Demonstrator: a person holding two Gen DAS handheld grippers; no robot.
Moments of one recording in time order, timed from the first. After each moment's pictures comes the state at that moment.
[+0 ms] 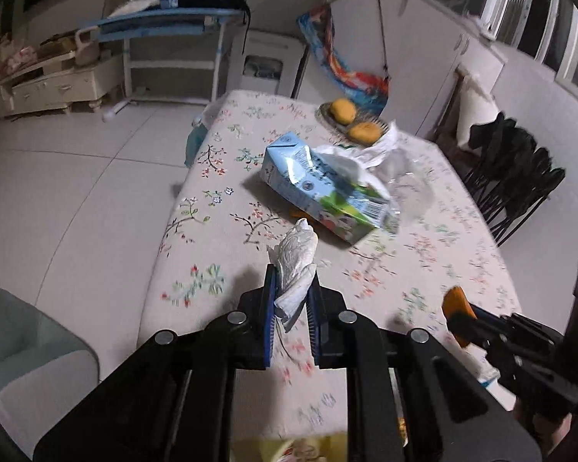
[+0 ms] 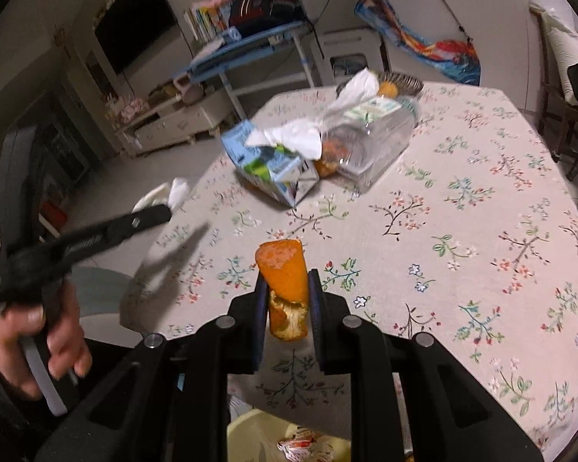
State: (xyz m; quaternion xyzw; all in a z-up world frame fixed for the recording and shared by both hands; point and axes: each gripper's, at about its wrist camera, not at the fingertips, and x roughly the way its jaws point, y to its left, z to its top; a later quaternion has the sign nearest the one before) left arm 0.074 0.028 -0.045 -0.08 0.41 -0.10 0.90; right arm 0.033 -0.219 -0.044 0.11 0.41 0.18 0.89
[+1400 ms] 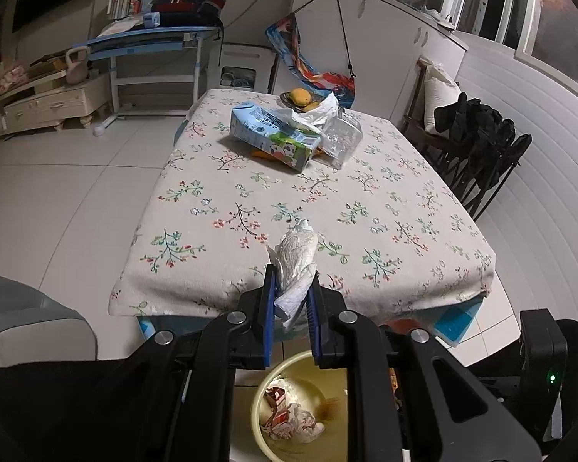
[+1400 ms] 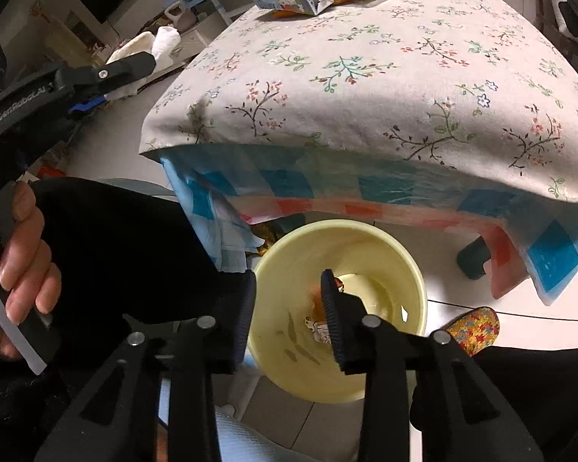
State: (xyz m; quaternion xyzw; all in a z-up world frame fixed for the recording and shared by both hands) left arm -0.053 0.014 -0.047 -0.05 0.39 -0.13 0.91; right arm -0.088 -0.179 -0.118 0.10 0.55 0.18 0.81
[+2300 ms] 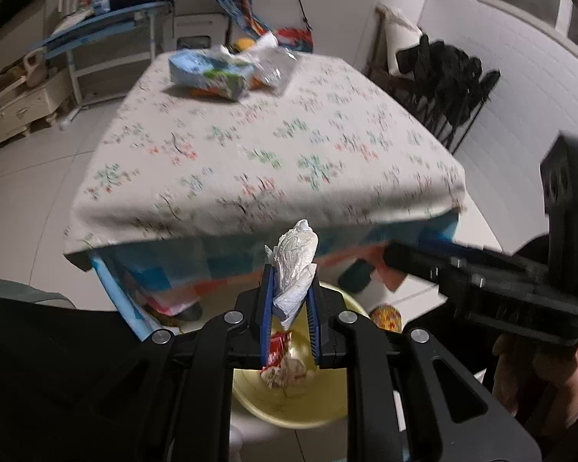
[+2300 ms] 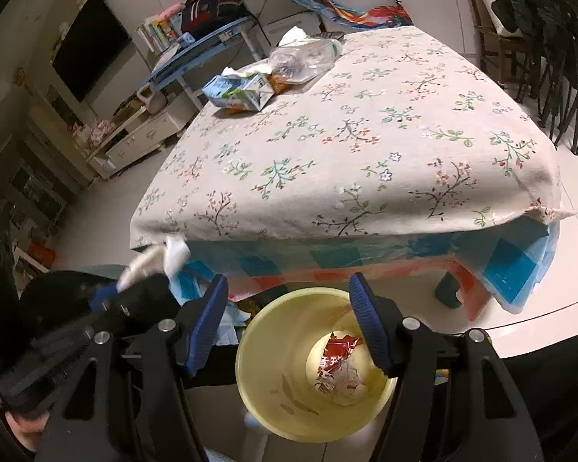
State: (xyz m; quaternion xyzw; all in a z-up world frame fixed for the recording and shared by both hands) left arm -0.106 -0.032 -0.081 0.01 0.45 -0.20 0.87; right arm -0.095 -0.229 -0.082 0.18 0.45 0.10 0.87
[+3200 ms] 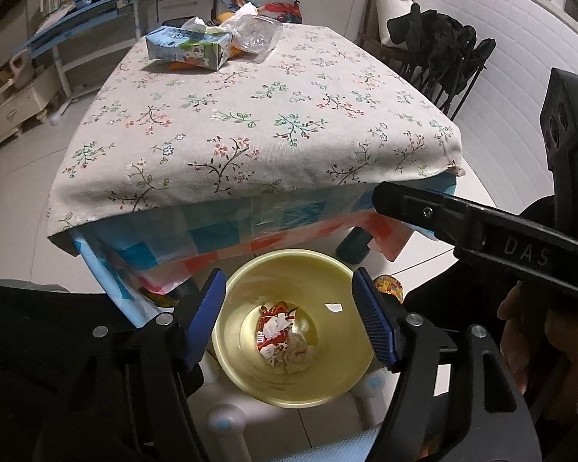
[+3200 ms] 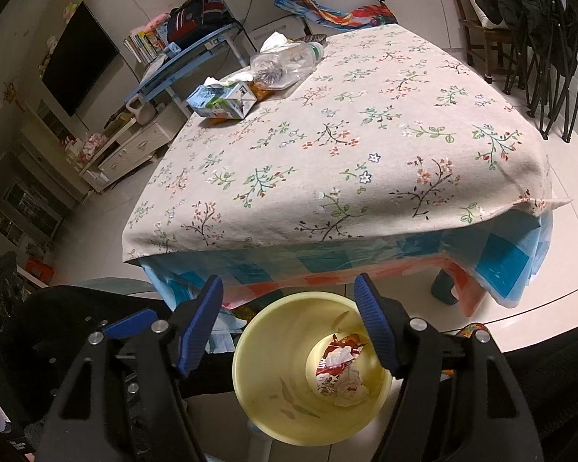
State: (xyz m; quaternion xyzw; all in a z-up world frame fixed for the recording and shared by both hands) left arm -0.115 -0.048 -0.095 0.04 0.48 -0.20 0.85; right arm -0.093 -0.238 -0.086 0.19 0.45 0.09 0.87
